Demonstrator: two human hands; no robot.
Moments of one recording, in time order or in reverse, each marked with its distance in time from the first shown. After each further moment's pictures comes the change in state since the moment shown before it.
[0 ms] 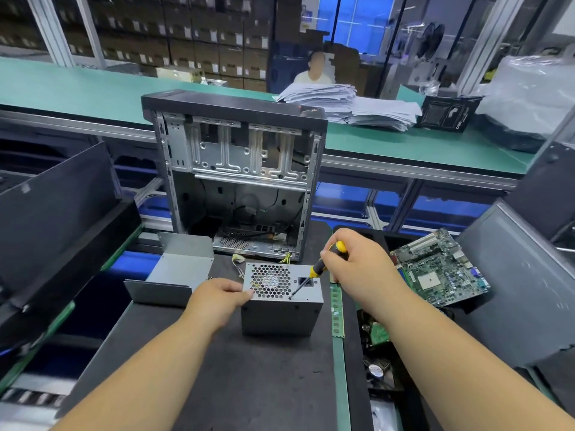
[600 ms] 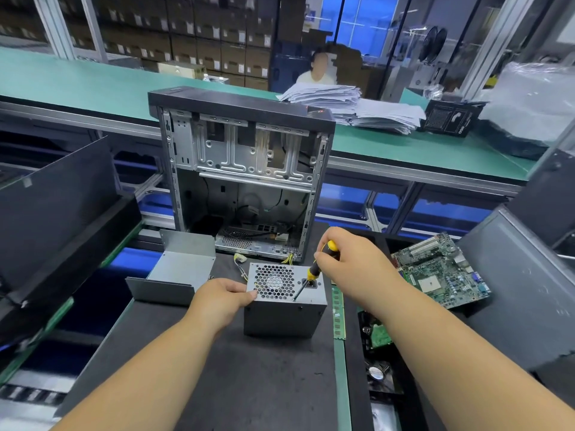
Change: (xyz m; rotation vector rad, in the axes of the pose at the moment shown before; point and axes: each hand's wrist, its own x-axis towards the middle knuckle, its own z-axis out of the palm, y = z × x) left_hand 0.002 -0.001 0.000 -0.041 0.006 -0.049; right_hand 0.008 -0.024 0.002 -0.313 -0.095 -0.038
